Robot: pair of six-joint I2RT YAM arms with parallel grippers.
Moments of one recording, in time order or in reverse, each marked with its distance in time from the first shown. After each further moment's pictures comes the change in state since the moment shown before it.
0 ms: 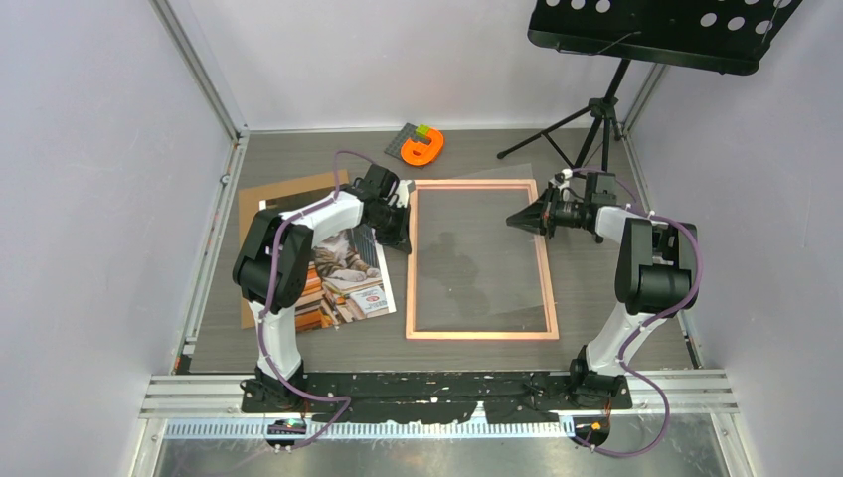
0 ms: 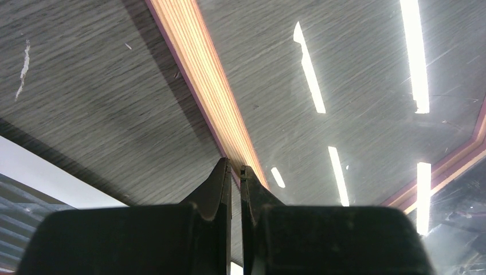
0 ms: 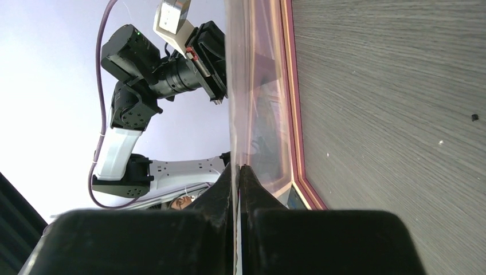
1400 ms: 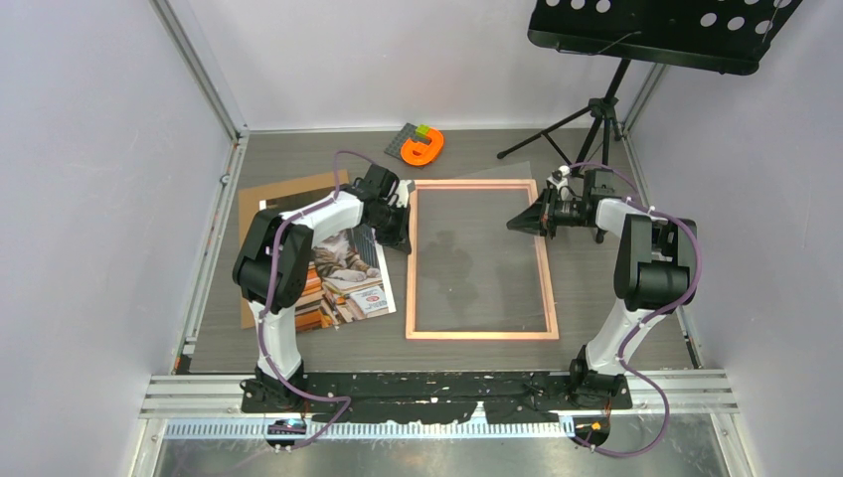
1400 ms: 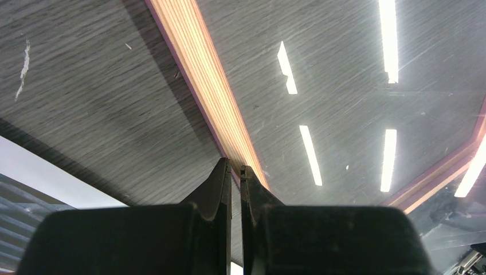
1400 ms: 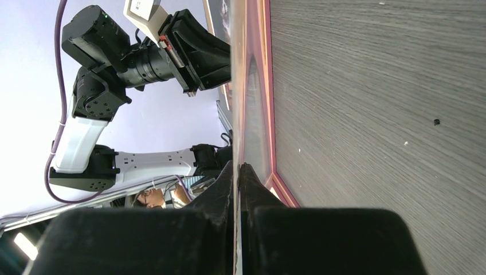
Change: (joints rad) left arm 0.000 0.000 0.000 0.000 0.000 0.000; right arm 0.006 0.027 0.077 -0.198 0.037 -0.249
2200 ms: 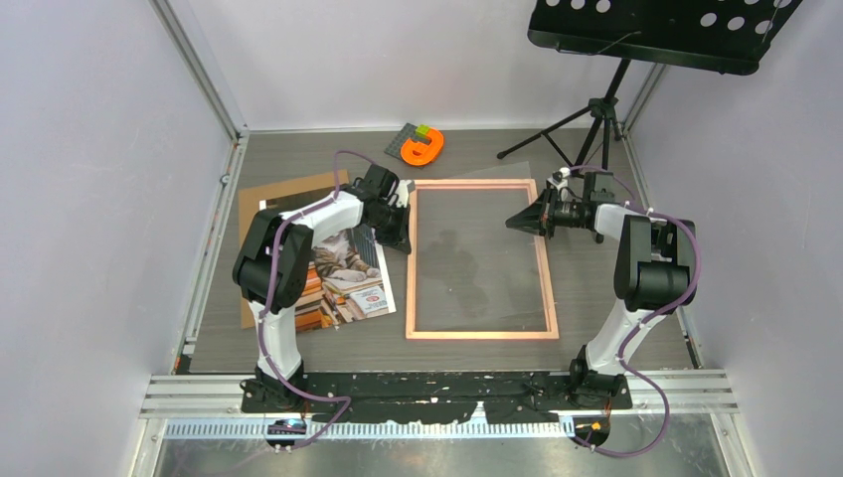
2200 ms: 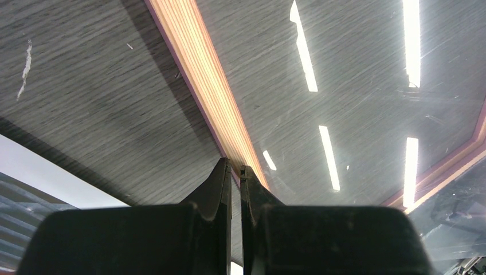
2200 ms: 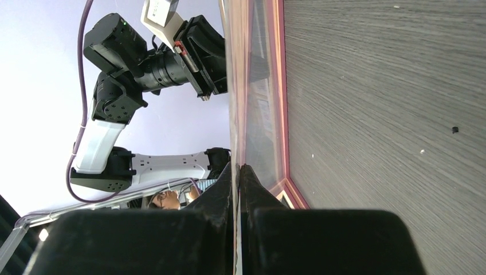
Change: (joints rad) left arm 0.000 0.000 0.000 0.000 -0.001 0.000; right arm 0.000 -0.002 -0.048 0.148 -0.038 0.135
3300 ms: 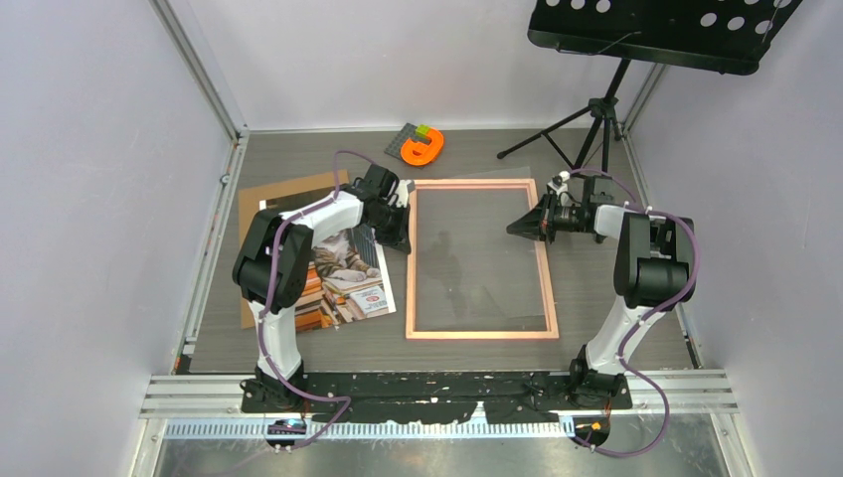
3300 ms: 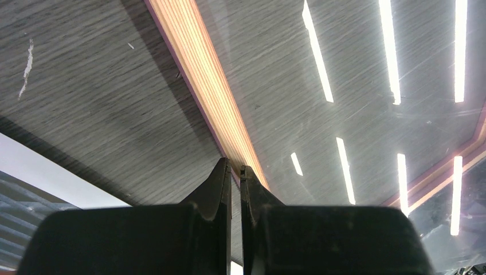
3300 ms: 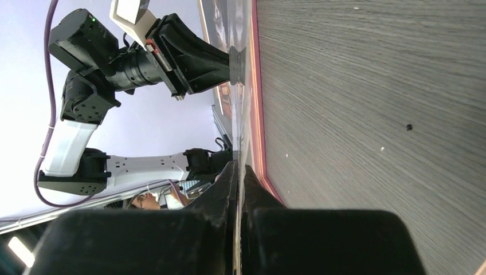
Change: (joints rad) left arm 0.000 0.000 0.000 0.000 -0.002 0.000; right arm -0.006 0.023 -0.013 -0.031 0.032 -0.108
